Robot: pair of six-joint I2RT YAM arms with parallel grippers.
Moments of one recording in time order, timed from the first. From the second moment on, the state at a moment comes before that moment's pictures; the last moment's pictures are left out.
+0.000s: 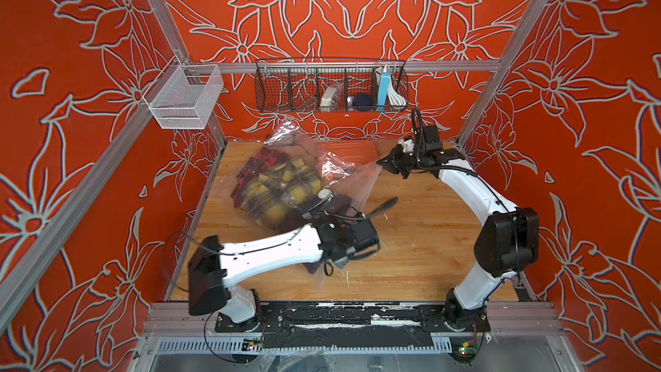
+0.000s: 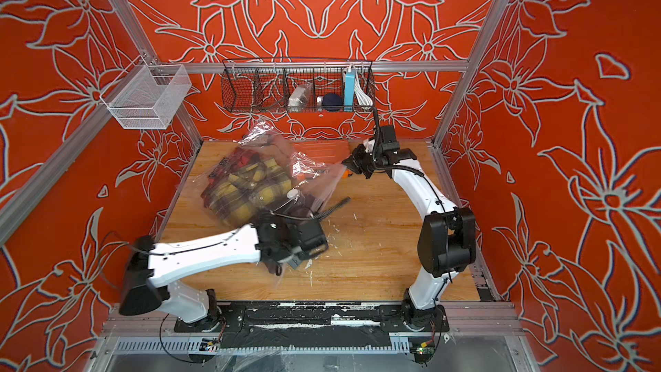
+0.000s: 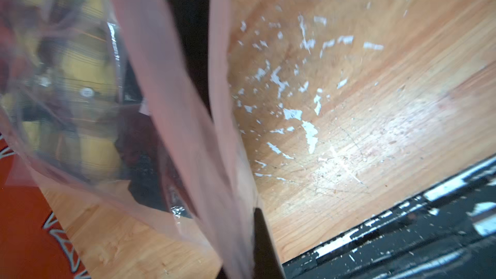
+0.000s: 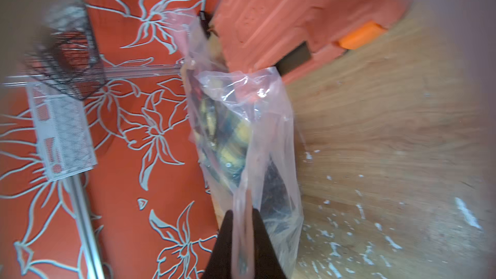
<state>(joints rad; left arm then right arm) -1.04 1.40 1.38 -1.21 -0.38 -0.34 0.25 1.74 1.64 -0.59 -0.64 0.99</state>
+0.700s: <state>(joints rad) -0.78 1.50 2.05 -1.47 -0.07 -0.07 0.23 1.96 2.29 -0.90 -0.62 1.00</state>
